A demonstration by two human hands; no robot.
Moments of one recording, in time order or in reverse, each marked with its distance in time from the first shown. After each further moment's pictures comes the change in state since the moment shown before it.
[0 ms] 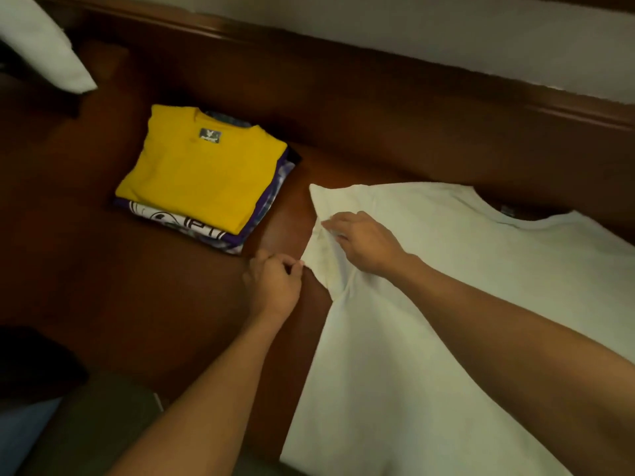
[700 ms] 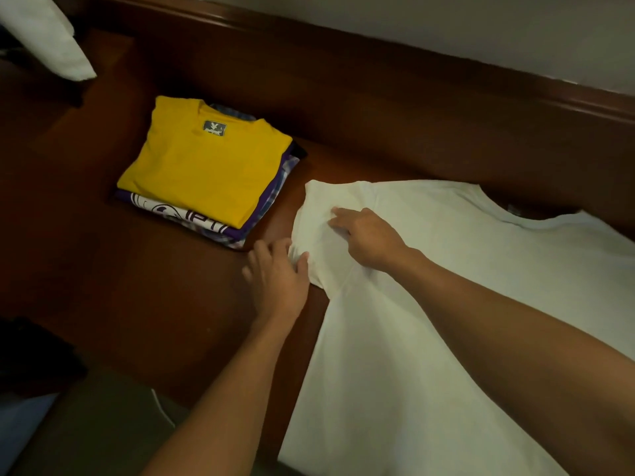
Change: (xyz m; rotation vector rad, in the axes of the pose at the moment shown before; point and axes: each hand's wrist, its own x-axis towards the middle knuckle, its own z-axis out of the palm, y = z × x) left_hand -0.011 0.008 0.005 0.120 0.115 0.040; right_hand 0.007 -0.002 0.004 -0.004 -0.054 0.089
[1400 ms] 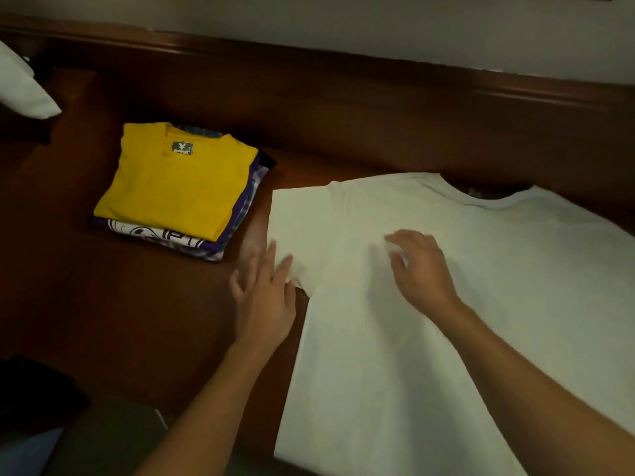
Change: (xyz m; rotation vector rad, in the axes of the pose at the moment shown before) left_hand -0.029 -0.014 -0.005 0.242 -0.133 0.394; right_hand -0.132 0.070 0.000 0.288 0.364 0.299
